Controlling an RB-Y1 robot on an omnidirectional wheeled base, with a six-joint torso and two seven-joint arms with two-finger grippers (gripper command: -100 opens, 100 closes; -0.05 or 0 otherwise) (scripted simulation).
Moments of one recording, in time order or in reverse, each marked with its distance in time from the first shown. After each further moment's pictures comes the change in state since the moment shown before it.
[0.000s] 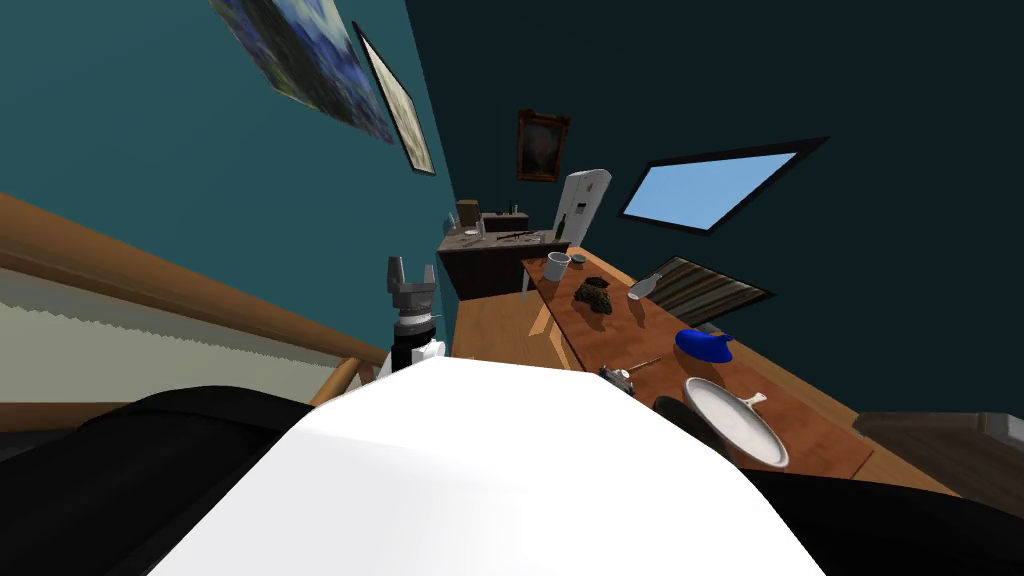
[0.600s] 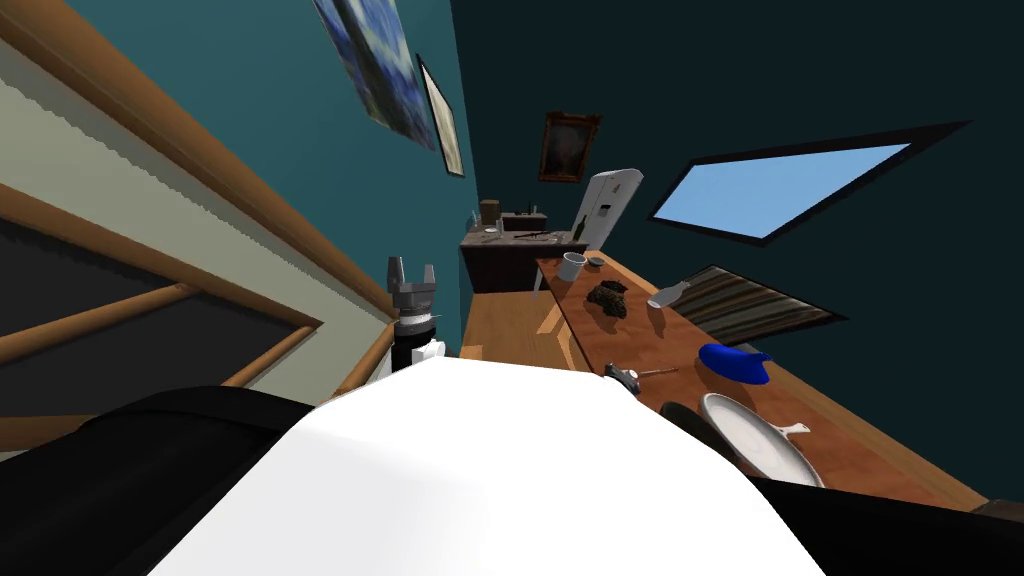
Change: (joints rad) left arm 0.000 0.000 0.000 0.000 0.000 0.000 0.000; right arm -0.139 -0.058 0.058 0.152 -0.168 0.070 -0.017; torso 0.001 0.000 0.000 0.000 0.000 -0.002
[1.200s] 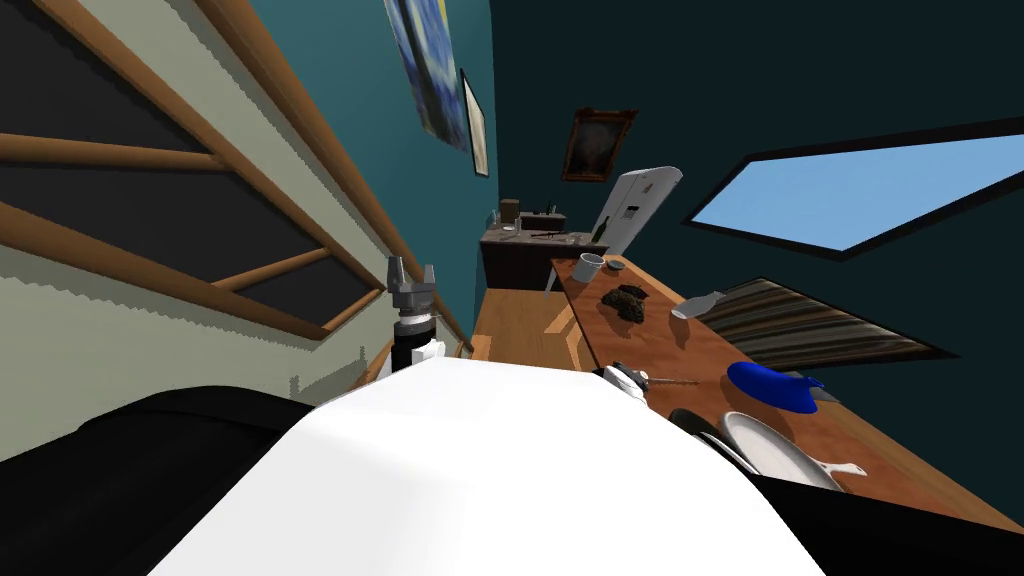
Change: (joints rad) left arm 0.000 0.000 0.000 0.000 0.000 0.000 0.000; right arm -0.155 -0.044 0.055 0.181 -0.149 0.065 -0.024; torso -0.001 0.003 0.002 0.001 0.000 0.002
